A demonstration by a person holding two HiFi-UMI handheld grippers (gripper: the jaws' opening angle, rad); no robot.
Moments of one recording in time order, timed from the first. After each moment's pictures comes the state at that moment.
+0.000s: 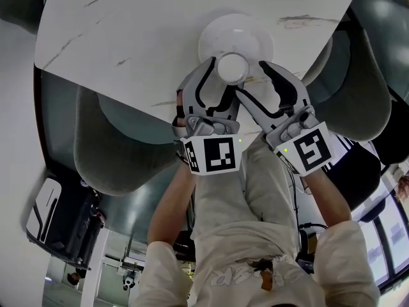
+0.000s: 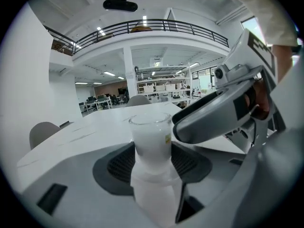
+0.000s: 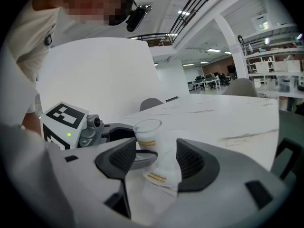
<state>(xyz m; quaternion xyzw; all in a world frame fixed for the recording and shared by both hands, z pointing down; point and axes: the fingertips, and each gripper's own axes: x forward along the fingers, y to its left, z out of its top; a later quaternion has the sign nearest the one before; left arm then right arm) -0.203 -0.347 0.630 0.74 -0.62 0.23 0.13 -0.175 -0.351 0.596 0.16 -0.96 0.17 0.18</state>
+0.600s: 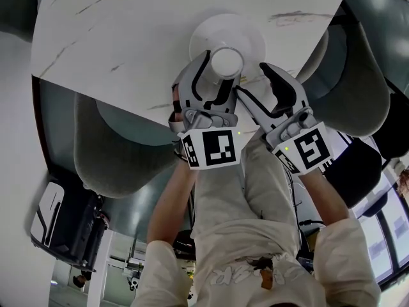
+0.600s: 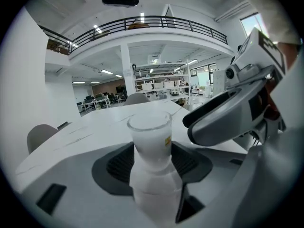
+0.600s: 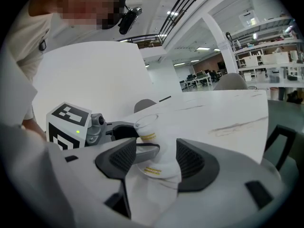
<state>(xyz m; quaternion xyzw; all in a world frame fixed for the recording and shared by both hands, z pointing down) -0.199 -0.364 0.635 0.74 -0.61 0.25 0.13 -0.154 -0.358 0.603 0.20 -0.94 0.21 0.18</state>
